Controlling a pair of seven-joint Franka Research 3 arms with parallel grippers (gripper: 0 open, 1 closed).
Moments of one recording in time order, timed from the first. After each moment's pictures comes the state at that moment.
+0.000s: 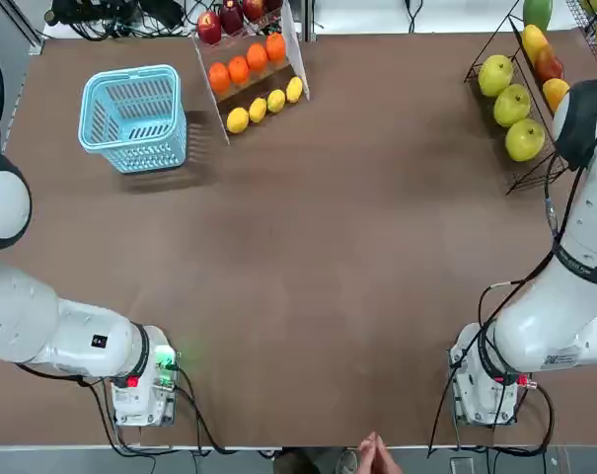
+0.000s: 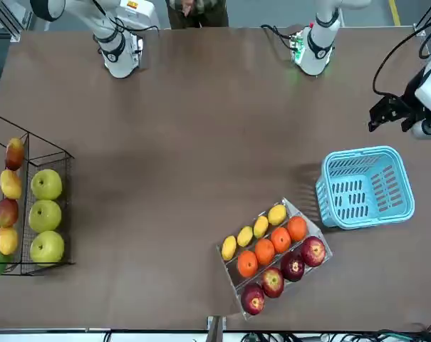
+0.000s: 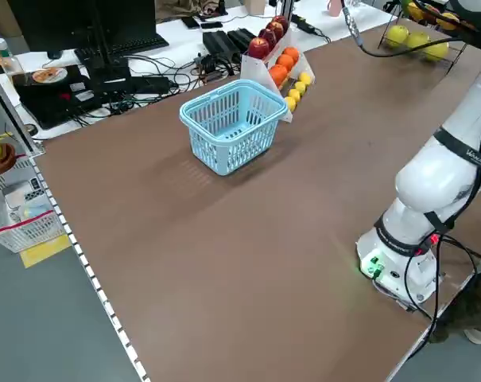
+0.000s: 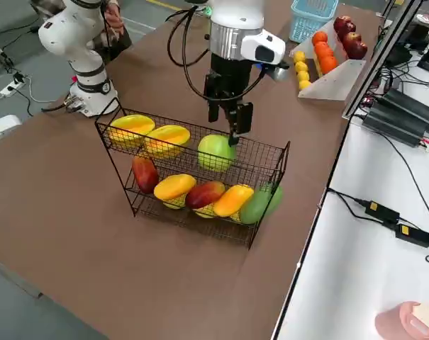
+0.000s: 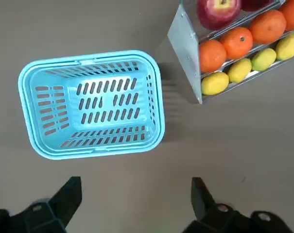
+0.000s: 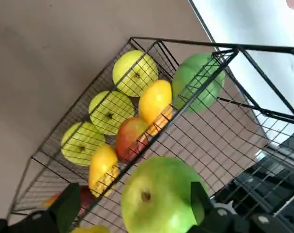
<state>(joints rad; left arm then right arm) -0.16 0.03 0.08 -1.48 -0.02 1.53 -0.08 0.09 0.56 -0.58 -1.00 0.16 1.60 -1.27</state>
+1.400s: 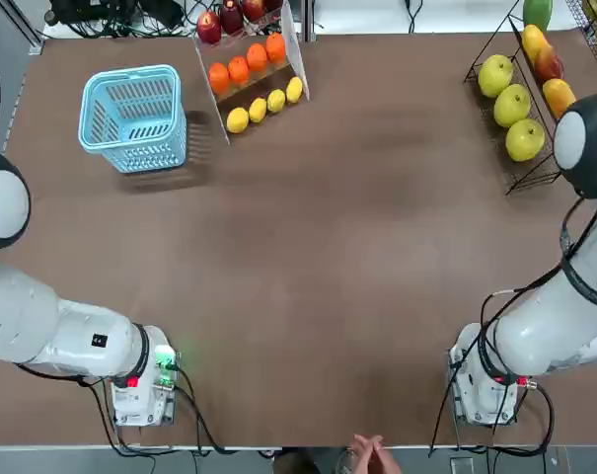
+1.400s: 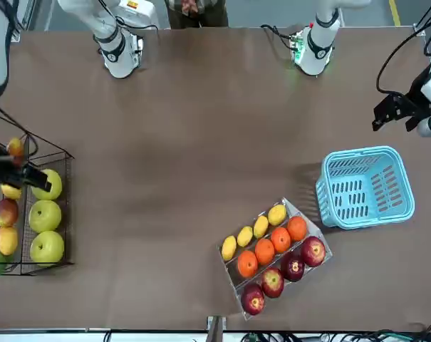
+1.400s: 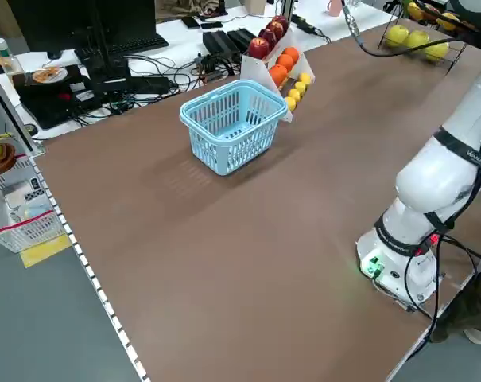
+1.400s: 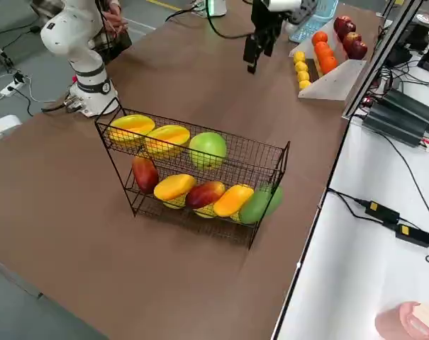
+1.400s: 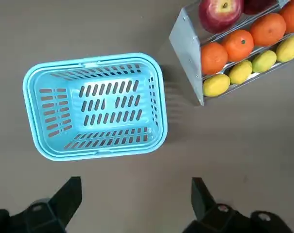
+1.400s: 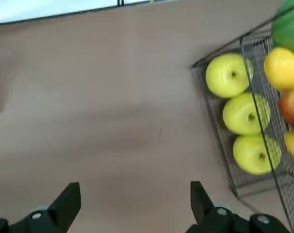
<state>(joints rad) -0.14 0.03 0.08 -1.48 -0.02 1.53 -0.06 0.18 0.34 -0.23 -1.16 0.14 1.49 0.09</state>
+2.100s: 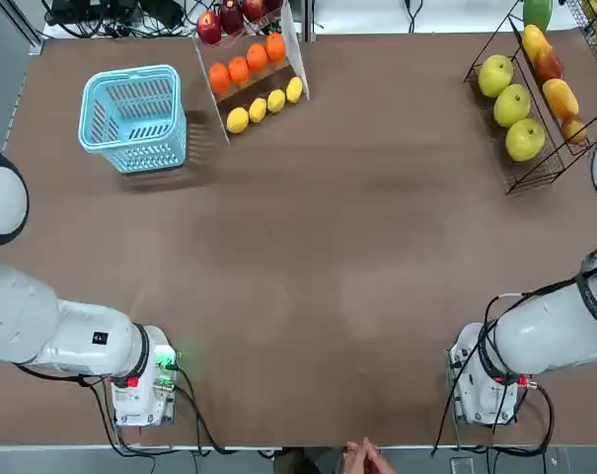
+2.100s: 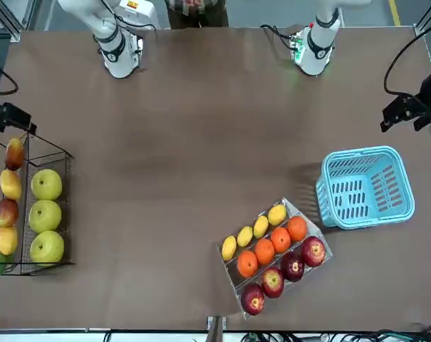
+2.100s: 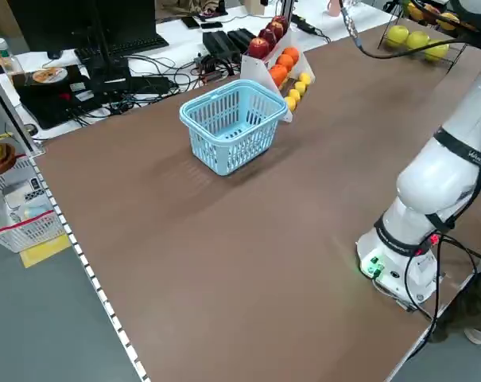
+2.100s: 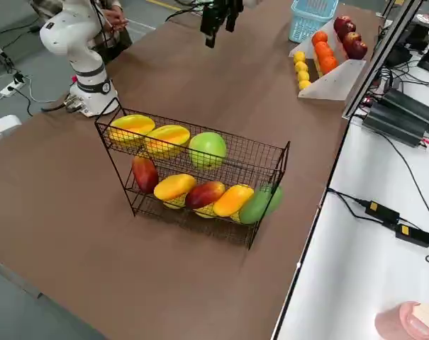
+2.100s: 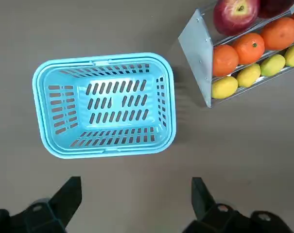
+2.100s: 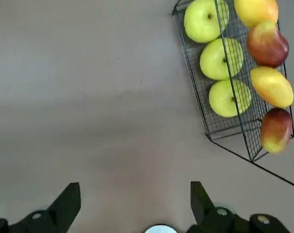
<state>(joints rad) -0.11 0.03 0.08 -1.48 -0.02 1.52 -0.05 0.14 0.14 -0.23 -1.32 0.06 1.34 0.00</state>
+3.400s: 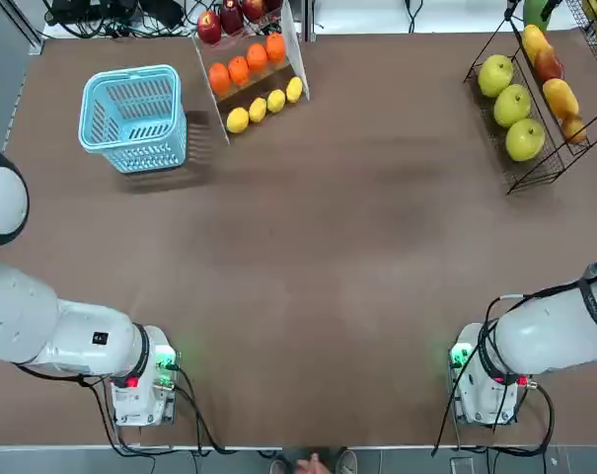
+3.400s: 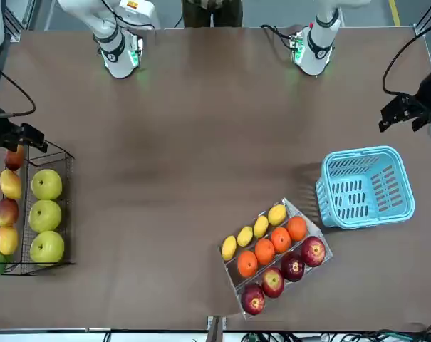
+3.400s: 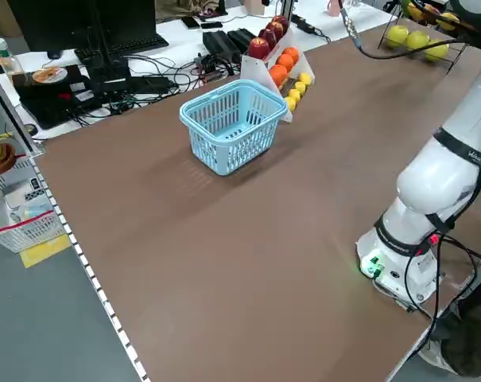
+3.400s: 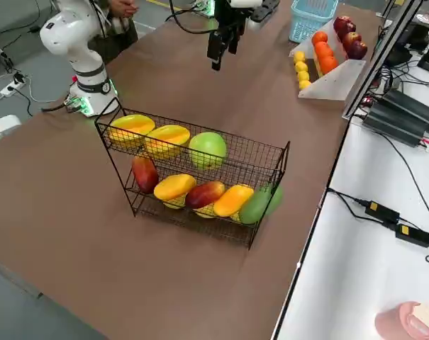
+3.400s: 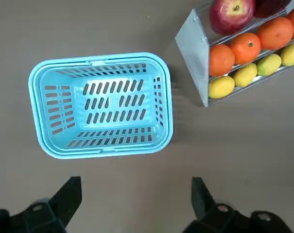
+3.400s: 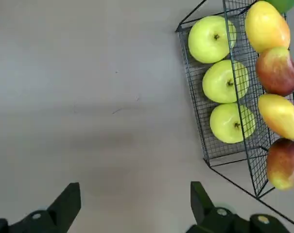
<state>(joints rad) -0.11 0.03 0.07 -1.48 -0.03 1.52 -0.05 0.16 0.10 -0.21 -1.50 0.03 1.54 -0.02</state>
